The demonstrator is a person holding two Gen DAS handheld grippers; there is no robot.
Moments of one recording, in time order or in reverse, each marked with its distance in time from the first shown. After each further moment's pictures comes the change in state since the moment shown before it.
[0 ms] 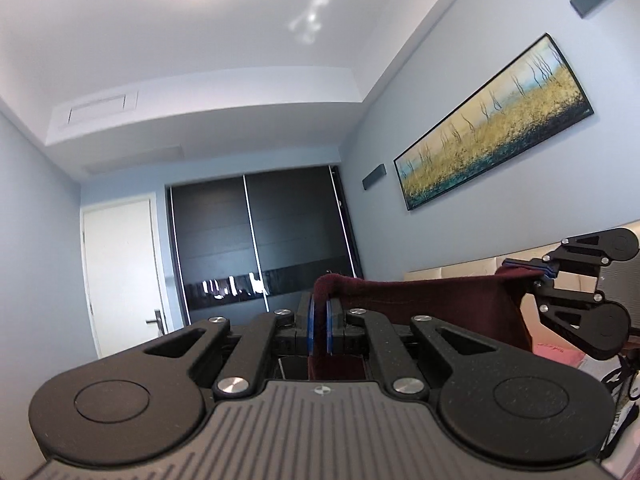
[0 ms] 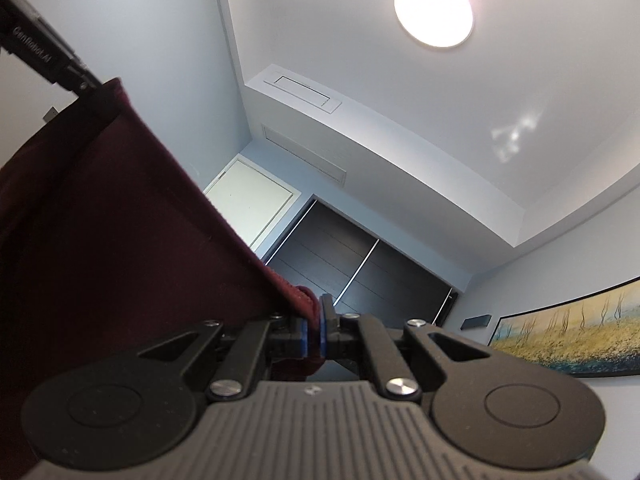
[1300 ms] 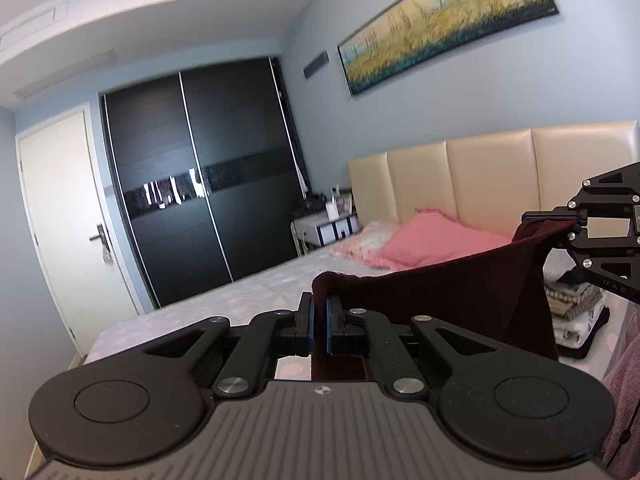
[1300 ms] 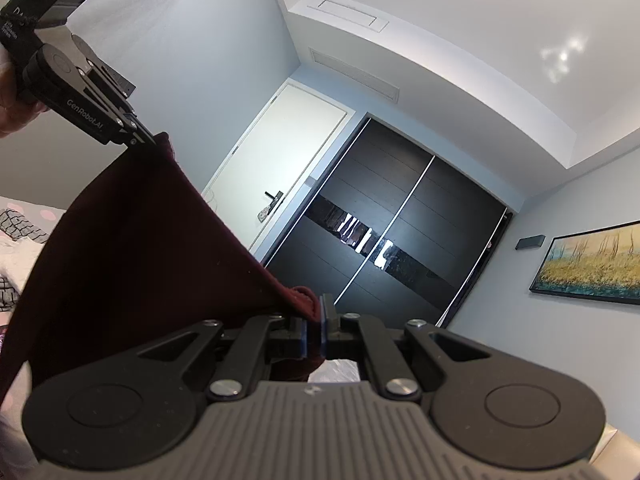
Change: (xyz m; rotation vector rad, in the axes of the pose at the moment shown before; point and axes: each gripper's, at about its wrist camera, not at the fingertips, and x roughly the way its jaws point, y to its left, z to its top) left arm 0.058 -0.004 -0.107 0.030 0.350 -0.198; right arm -0.037 0.036 -0.093 0.046 0.264 0.179
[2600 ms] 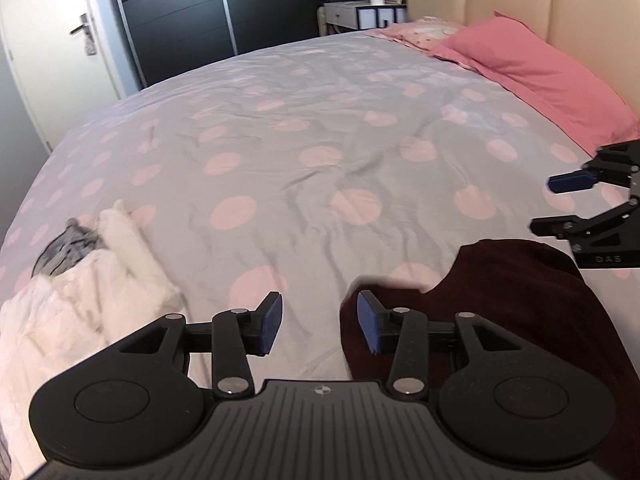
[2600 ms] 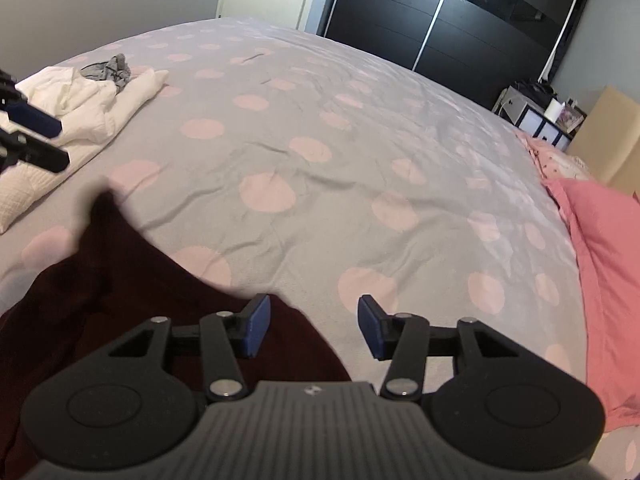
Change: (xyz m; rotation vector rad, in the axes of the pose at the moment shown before) left arm 0.323 0.117 -0.204 -0.175 0.604 -0.001; right arm 0.389 0.091 -0.242 0.252 0.715 0.274
